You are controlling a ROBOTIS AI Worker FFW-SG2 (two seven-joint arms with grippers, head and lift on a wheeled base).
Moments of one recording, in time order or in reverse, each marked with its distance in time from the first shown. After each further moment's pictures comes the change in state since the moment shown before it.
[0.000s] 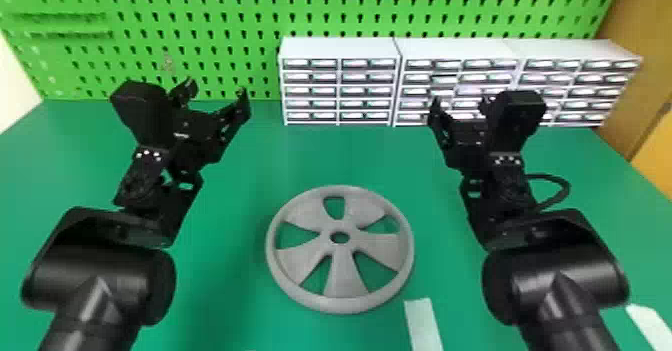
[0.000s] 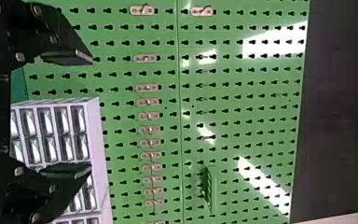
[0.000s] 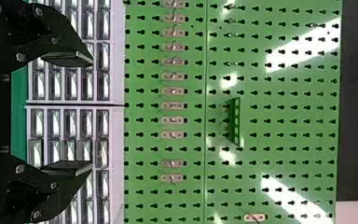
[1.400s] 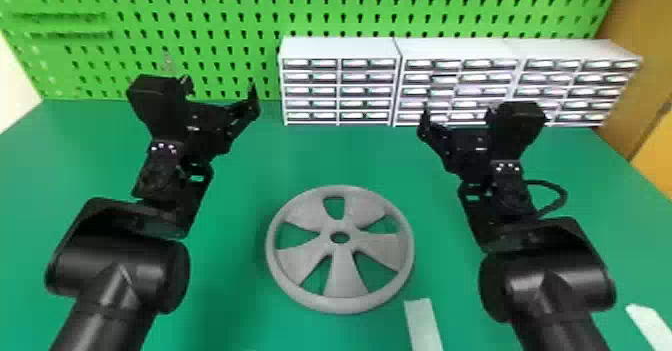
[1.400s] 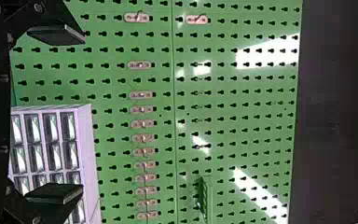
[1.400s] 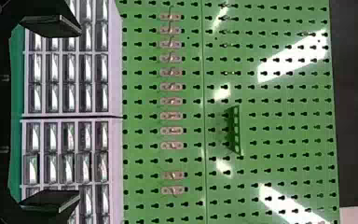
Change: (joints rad) left arm -0.052 -0.010 -0.039 0.070 -0.009 -0.045 0.080; right arm -0.031 0.020 -0.035 0.132 -0.022 -0.119 0.106
